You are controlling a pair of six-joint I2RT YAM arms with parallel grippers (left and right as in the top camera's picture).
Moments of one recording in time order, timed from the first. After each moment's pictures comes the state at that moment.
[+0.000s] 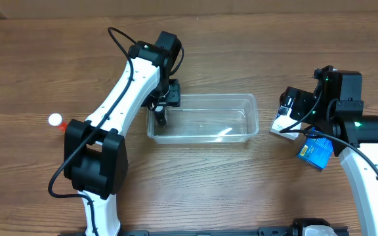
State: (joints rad) left arm -0.37 2.05 1.77 -1.25 -0.03 -0.39; right arm -0.02 1.23 1.09 -0.80 -0.07 0.28
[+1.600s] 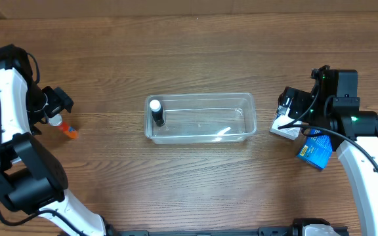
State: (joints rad) left arm 0.41 1.96 1.69 -1.34 -0.06 -0.38; right arm -0.02 1.27 1.09 -0.80 -0.07 0.28
